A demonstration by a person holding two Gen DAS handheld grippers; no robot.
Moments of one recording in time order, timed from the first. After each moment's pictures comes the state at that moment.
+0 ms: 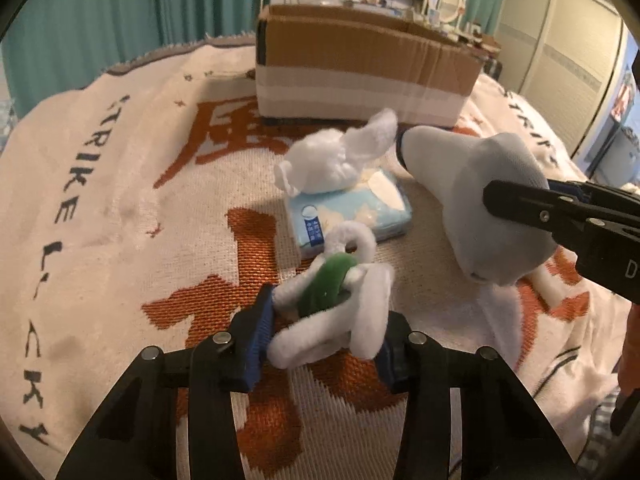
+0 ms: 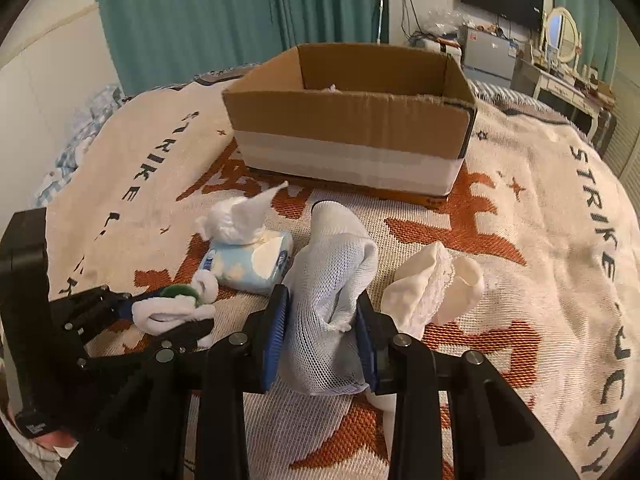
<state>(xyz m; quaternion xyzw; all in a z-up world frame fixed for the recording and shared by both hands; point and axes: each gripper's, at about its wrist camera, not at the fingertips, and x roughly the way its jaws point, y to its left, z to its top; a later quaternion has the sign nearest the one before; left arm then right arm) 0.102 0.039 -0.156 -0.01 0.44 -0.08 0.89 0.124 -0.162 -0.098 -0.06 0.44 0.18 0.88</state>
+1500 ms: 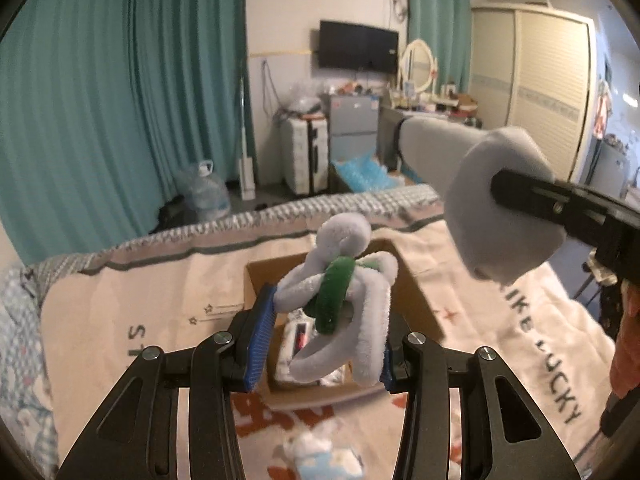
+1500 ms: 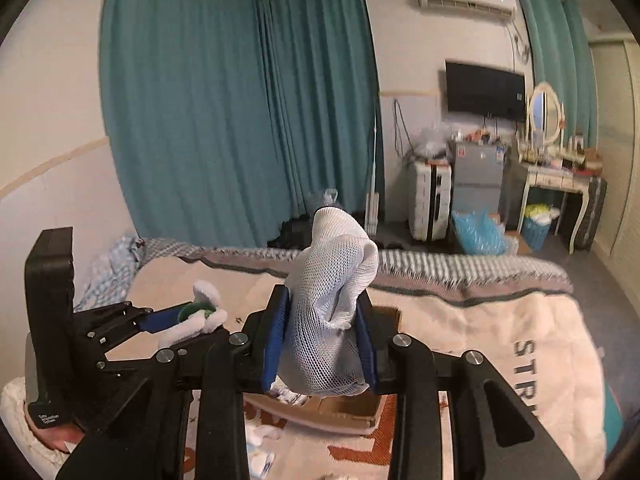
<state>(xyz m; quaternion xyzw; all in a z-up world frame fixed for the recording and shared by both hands) 0.245 0.004 0.043 0.04 0.32 -0.10 0.94 0.231 -0.203 0.127 0.00 0.26 0.20 0.94</state>
